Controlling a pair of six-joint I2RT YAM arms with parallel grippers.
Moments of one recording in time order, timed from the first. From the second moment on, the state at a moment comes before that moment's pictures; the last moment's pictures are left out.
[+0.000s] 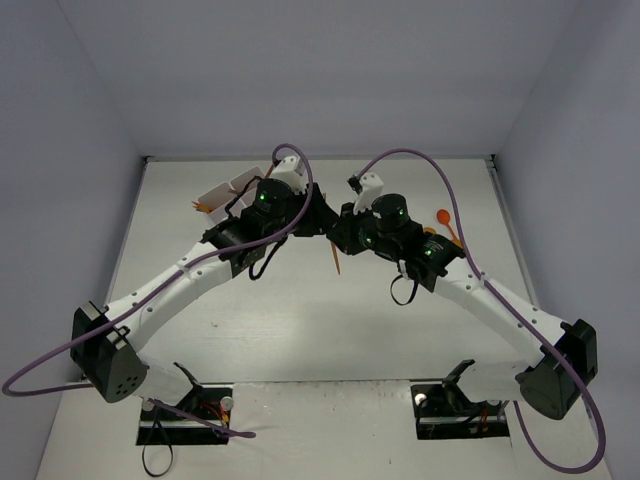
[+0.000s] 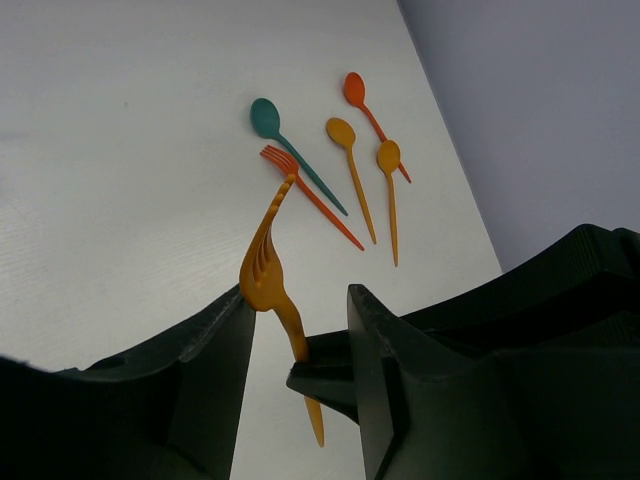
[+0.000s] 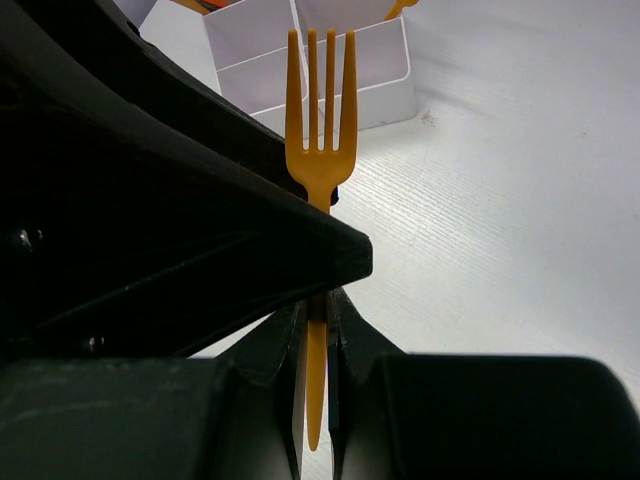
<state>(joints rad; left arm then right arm) -0.73 1.41 1.30 -0.25 0.02 -0.64 0.71 1.27 1.09 -0.23 -0.08 0.34</state>
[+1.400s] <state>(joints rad) -0.40 1.70 1.51 -0.02 -0.05 -0.05 0.53 1.02 0.94 -0.34 0.03 0.33</state>
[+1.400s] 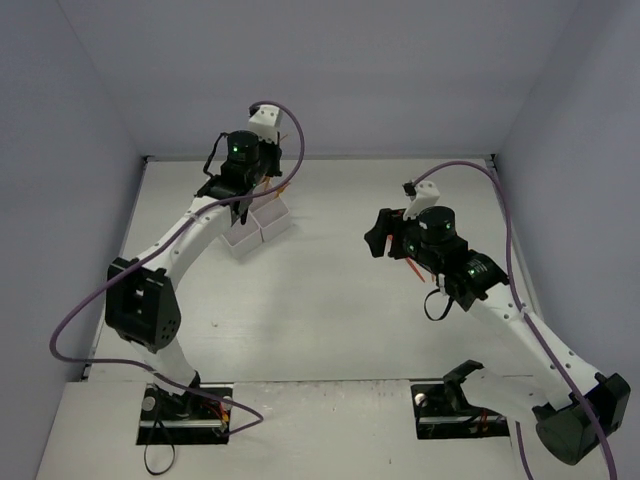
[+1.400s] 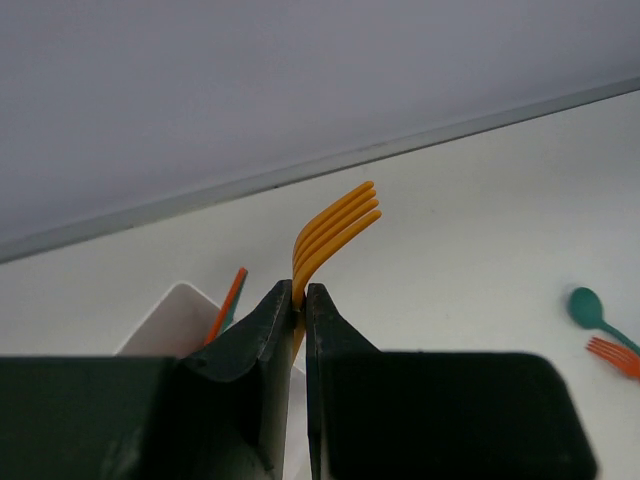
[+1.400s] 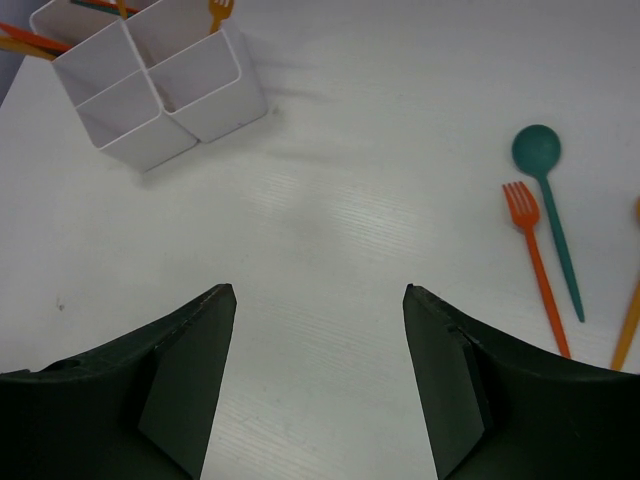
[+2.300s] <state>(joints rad) -0.33 1.90 1.38 0.19 0.07 0.14 0.50 1.00 0.91 -0.43 0.17 0.29</state>
